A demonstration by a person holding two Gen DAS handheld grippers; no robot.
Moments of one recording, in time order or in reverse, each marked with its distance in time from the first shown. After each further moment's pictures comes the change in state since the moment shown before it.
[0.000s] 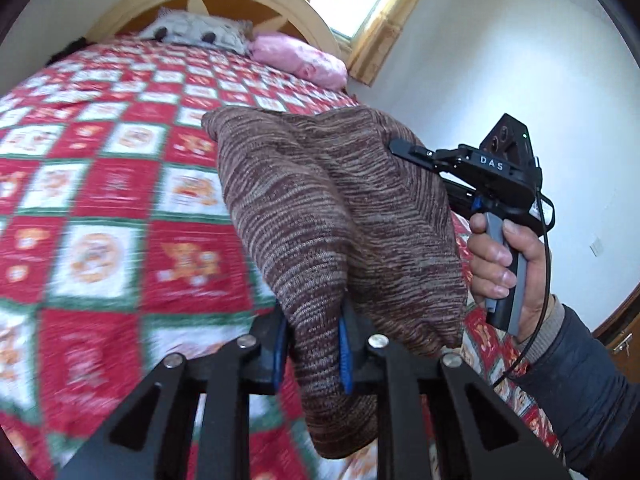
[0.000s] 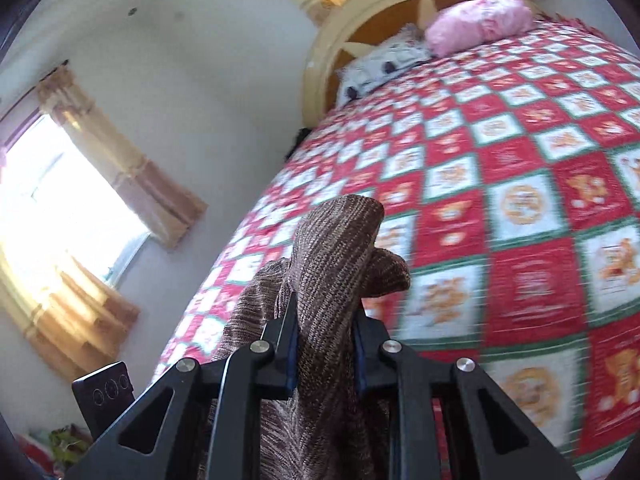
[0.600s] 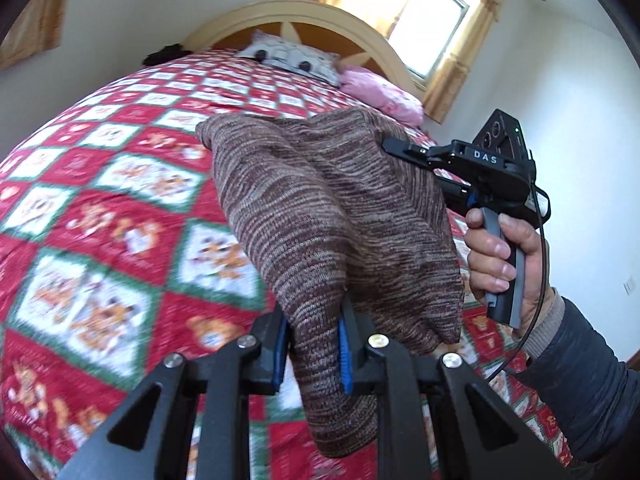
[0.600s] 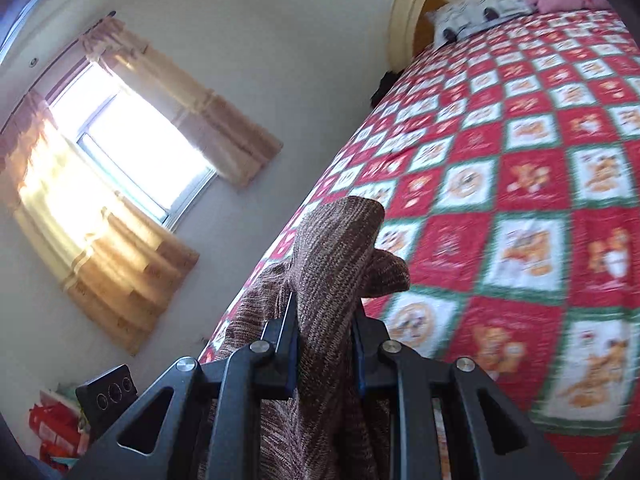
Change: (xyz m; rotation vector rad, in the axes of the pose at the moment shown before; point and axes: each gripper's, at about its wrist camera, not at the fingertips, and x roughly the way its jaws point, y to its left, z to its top) left arm -0.141 0.090 -0.068 -0.139 -0.100 0.222; right arm 0.141 0.162 -0.073 -0.072 0.184 0.234
